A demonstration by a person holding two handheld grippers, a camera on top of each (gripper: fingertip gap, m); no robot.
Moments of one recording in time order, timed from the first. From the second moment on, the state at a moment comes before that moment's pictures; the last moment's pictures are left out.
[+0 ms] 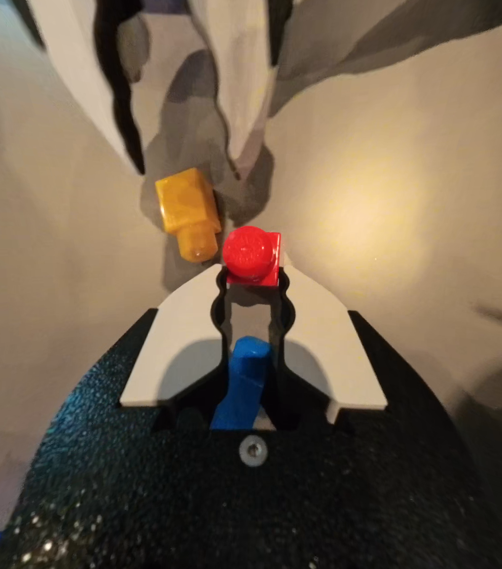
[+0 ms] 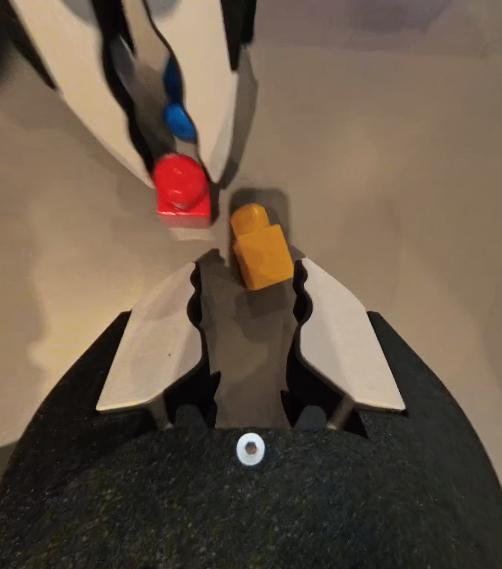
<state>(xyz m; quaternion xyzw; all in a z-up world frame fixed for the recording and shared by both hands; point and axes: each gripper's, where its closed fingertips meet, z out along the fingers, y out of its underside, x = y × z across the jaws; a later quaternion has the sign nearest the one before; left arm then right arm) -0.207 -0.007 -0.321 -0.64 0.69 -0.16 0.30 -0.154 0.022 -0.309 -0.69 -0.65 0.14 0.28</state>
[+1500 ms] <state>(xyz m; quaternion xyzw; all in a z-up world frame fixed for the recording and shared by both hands) -0.356 -0.006 -0.249 -0.69 0.42 -0.09 0.59 -0.276 0.006 -0.328 -0.73 -0.55 0.12 0.39</state>
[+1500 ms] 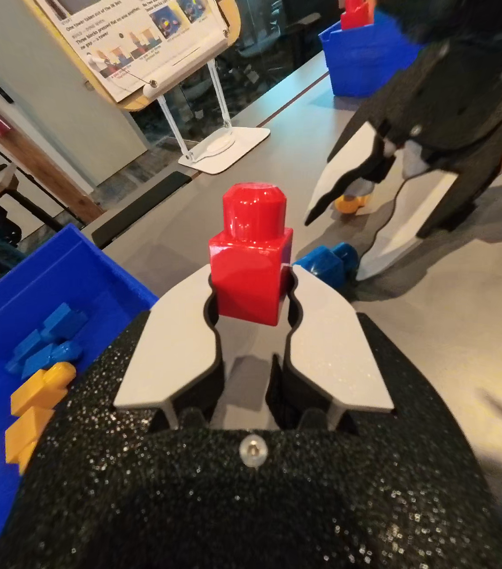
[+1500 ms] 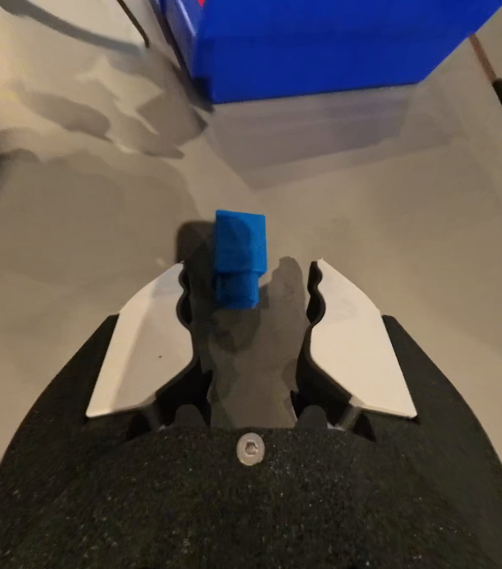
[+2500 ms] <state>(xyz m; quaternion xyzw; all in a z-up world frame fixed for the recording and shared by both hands) -0.239 0.026 -0.291 -0.57 0.63 0.08 0.53 -0.188 -0.004 -0.259 -0.59 -0.68 -0.13 0.42</state>
